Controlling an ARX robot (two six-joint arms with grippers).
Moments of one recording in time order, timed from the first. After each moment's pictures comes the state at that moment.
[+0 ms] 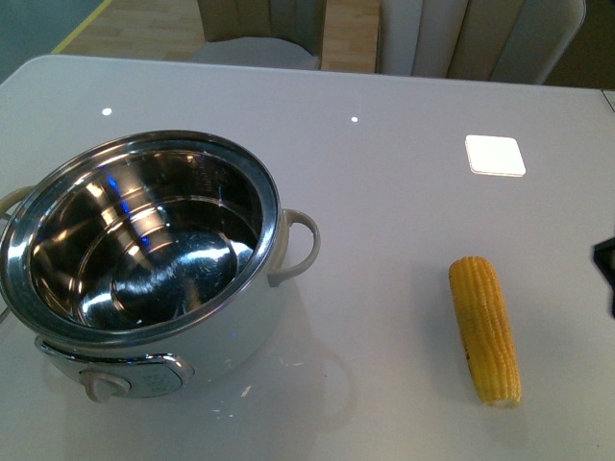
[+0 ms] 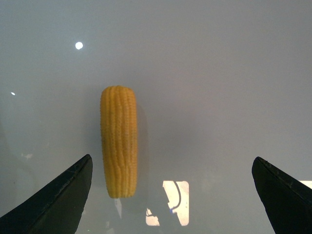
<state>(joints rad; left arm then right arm) 0.00 0.01 0.01 0.00 0.00 -0.01 0.31 1.36 0.44 0.09 0.29 0.26</state>
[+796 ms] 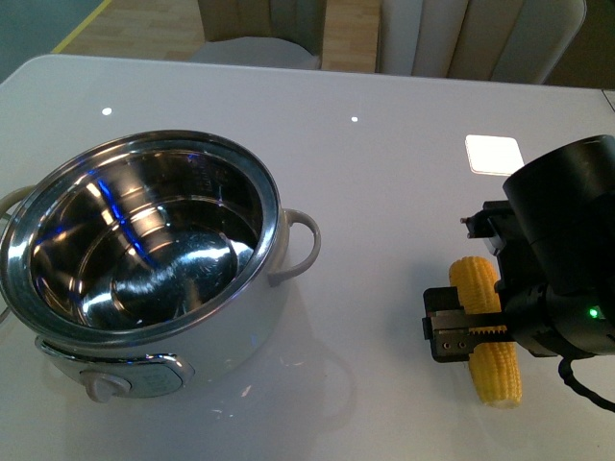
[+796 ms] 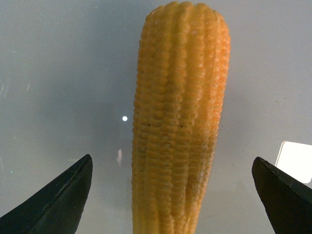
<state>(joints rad) 0.00 0.01 0.01 0.00 0.00 -0.01 0.35 2.11 0.72 0.24 0.20 0.22</state>
